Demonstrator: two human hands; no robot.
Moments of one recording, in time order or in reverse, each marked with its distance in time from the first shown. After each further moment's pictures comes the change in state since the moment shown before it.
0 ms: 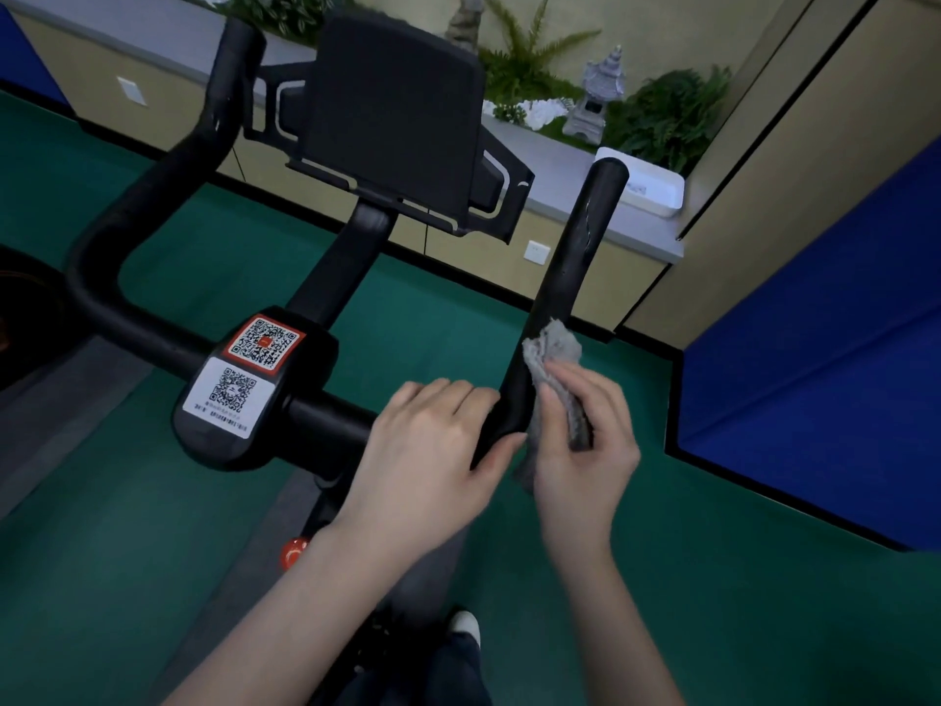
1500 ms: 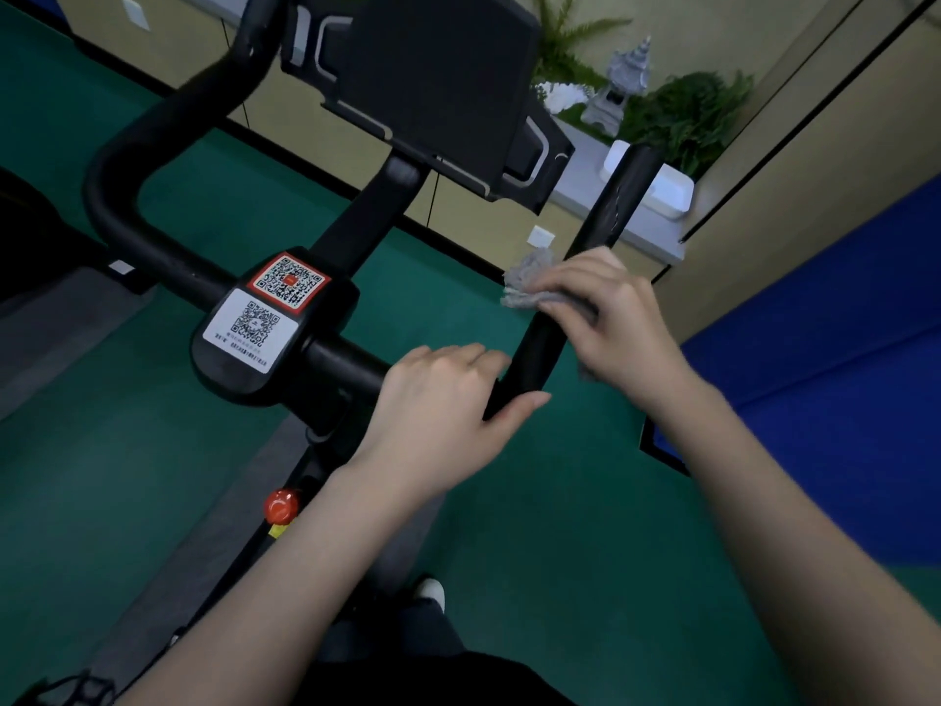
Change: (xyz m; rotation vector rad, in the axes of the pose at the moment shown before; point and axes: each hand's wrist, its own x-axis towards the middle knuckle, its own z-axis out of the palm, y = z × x) left_hand 0.001 0.002 0.000 -0.028 -0.058 -0.119; right_hand 0.103 -0.005 -0.006 -0.450 -0.773 -0.476
